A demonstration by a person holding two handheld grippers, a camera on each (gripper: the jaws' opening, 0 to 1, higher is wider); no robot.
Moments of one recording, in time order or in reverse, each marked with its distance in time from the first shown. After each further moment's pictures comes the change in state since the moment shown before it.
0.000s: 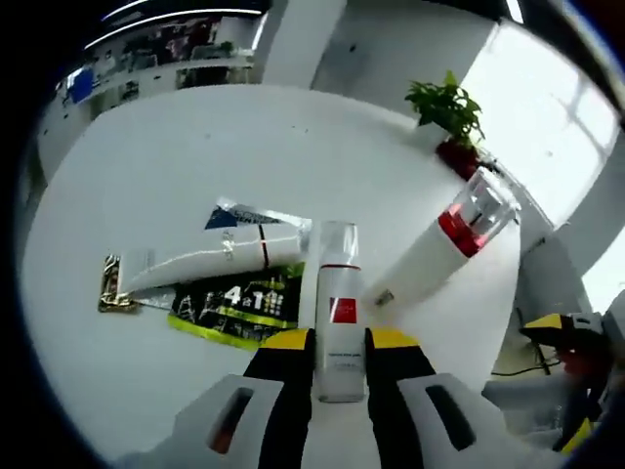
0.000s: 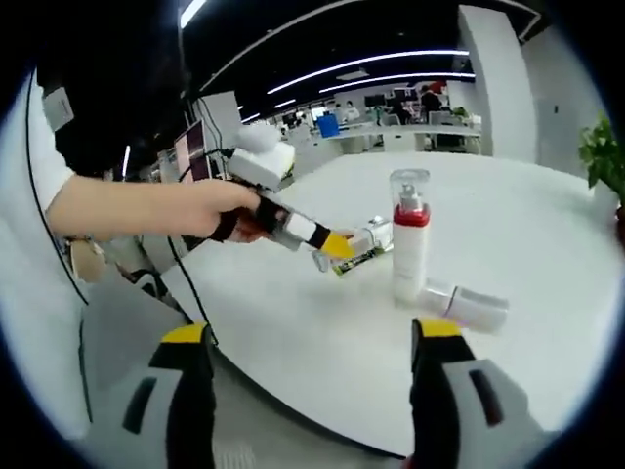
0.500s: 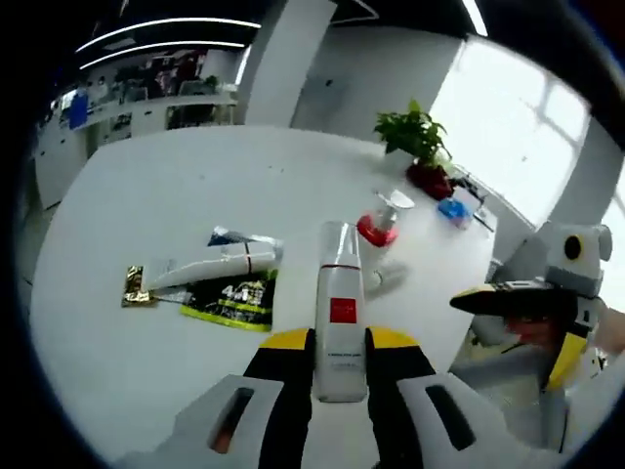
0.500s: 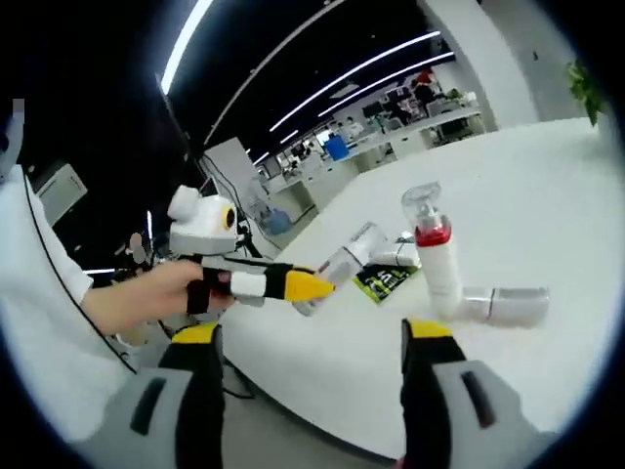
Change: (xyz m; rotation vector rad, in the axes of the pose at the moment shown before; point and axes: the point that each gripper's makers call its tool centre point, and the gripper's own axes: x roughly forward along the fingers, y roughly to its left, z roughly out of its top) left arm -0.065 -0.043 0.001 0.131 -0.137 -0.047; right arm 0.010 0.016 0.049 0.230 -0.182 0.137
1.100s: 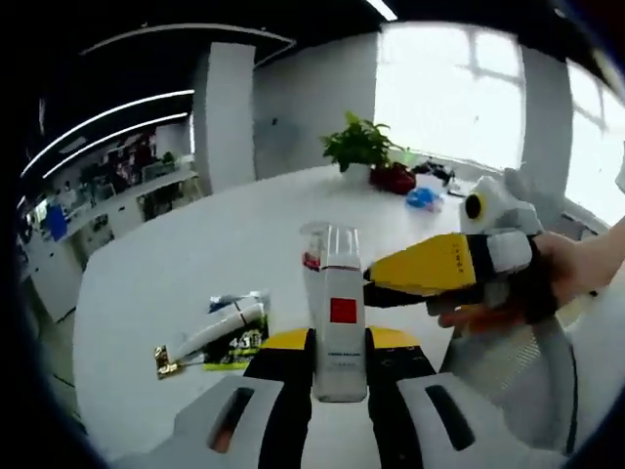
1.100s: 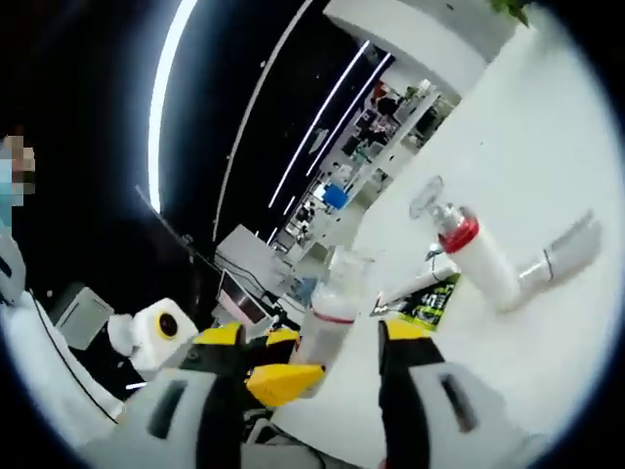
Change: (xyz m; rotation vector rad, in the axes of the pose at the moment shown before) left arm -0.035 -0.042 0.006 0.430 -0.095 -0.001; right arm 0.029 -0.001 0.029 0.381 -0.265 0.064
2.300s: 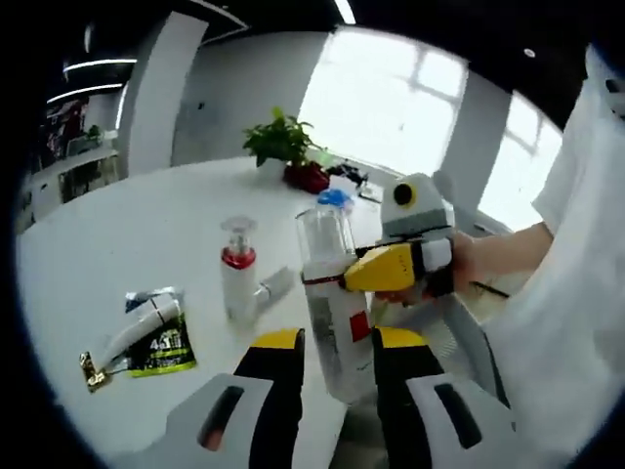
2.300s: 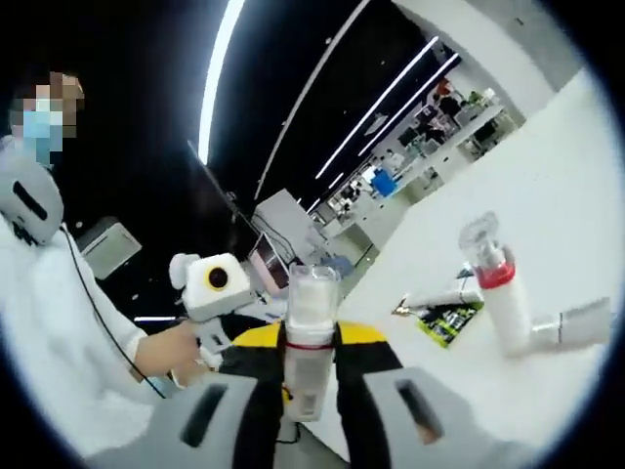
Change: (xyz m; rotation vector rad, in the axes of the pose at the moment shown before) left arm -0.014 -0.036 0.008 -0.153 0.019 -0.510; right arm -0.018 0.043 -0.009 -0.325 0.234 0.276
